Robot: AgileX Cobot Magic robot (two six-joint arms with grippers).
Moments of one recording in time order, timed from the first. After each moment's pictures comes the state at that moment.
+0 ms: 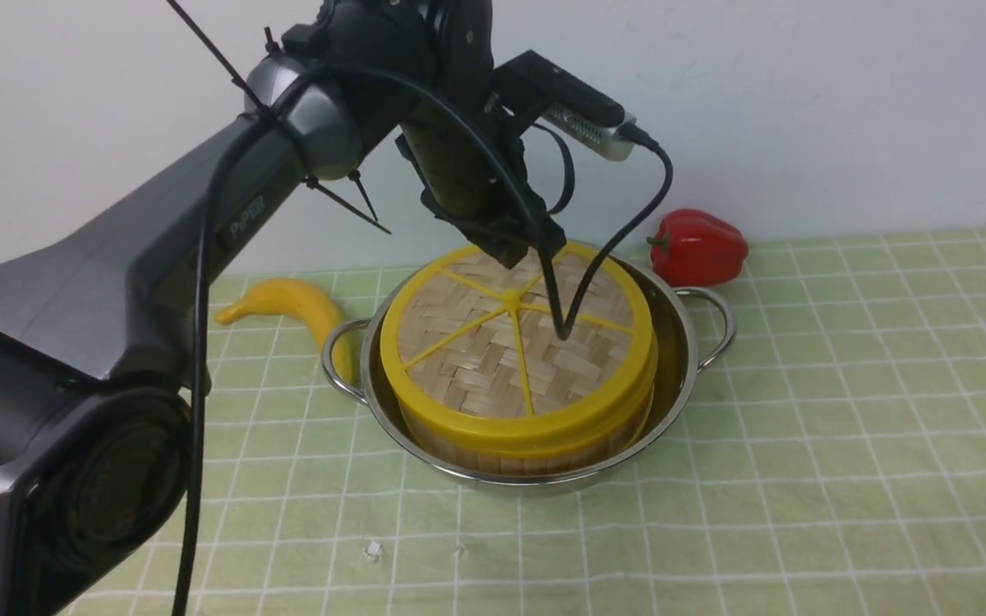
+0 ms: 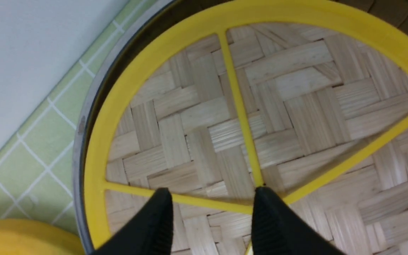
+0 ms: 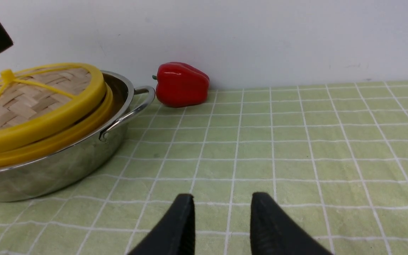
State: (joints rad) right arm 0.12 0.01 0.01 0.02 0.34 0.18; left arm -0.47 2.24 -2.21 0.06 1.22 0.29
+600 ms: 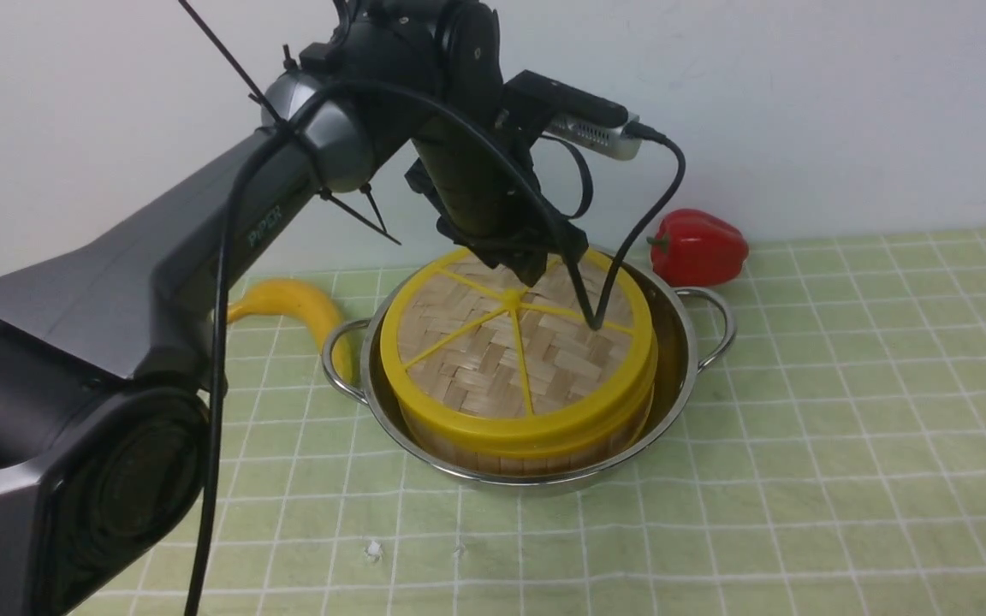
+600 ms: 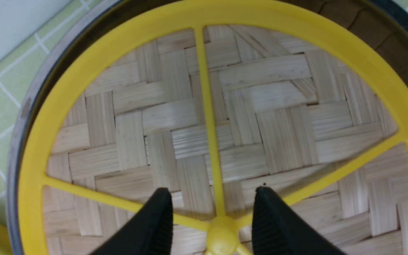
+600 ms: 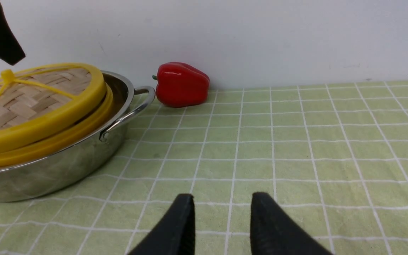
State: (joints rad) right arm 0.12 0.01 0.01 0.02 0.34 0.19; left arm -0.47 2.26 -2.21 -0.01 1.23 0.15
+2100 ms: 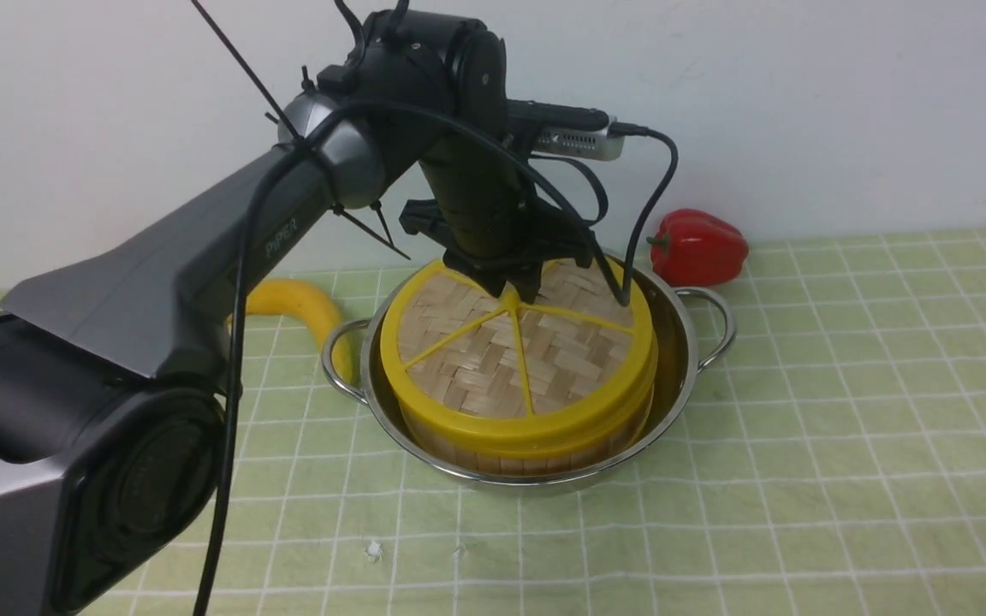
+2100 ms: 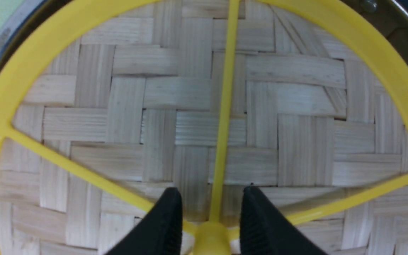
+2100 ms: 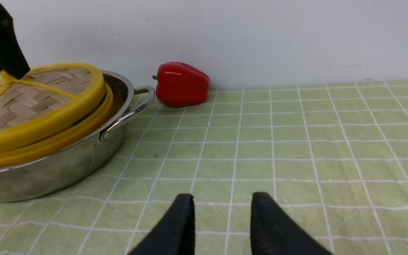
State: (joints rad) right arm 0.12 0.01 0.01 0.02 0.34 0.19; left arm -0.47 2.29 -2.19 -0.02 1.23 -0.10
